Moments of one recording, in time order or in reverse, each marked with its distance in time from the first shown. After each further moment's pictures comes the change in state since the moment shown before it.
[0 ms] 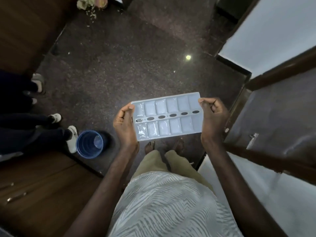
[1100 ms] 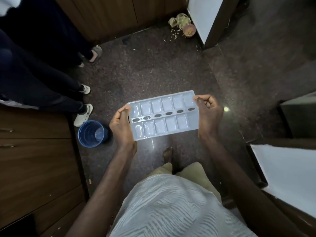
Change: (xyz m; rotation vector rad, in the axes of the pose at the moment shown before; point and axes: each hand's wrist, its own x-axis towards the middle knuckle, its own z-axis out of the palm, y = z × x) left_hand 0.194 0.133 0.073 -0.374 0.657 0.006; right_hand 0.197 -0.175 0.303 -0.080 -0.705 -0.131
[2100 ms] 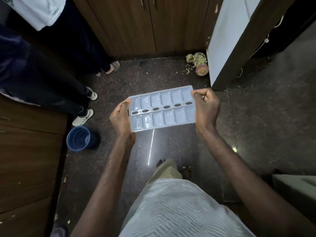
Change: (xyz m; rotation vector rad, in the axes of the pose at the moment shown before) left_hand 0.004 0.037 0.336 -0.143 0.220 0.071; right_hand 0.344 -0.146 -0.049 -0.045 -0.333 -0.197
